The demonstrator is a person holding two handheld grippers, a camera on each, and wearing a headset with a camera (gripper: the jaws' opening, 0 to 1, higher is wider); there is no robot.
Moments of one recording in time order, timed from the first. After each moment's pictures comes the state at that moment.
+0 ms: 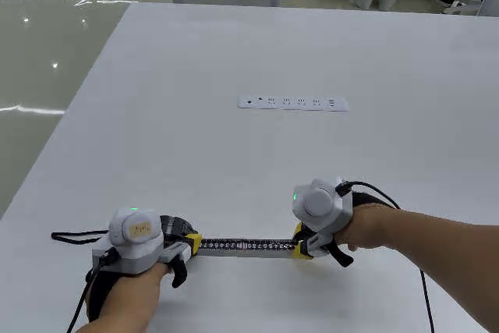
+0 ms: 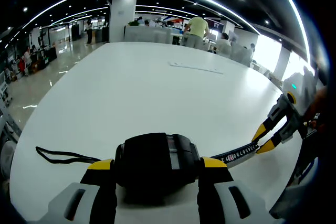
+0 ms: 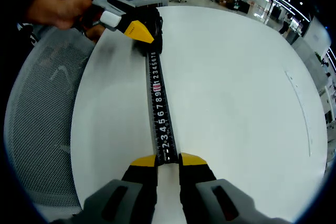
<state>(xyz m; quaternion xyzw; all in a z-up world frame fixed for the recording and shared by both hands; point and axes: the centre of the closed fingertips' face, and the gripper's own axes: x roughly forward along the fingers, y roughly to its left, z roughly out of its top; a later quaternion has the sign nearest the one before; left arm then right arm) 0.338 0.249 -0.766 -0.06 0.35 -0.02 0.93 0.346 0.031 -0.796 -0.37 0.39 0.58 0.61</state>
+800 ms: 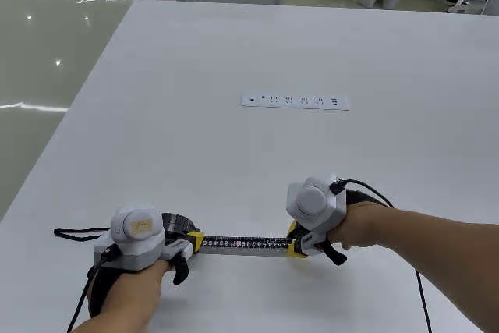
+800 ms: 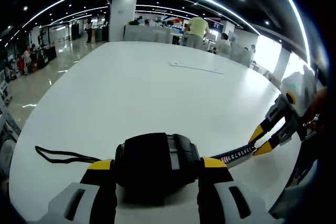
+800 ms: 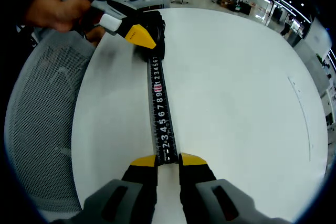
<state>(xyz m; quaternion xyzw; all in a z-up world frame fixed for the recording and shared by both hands) 0.338 0.249 -0.766 -0.06 0.35 -0.02 0.93 0.345 0.045 -0.795 -0.36 0.39 0.59 0.61</state>
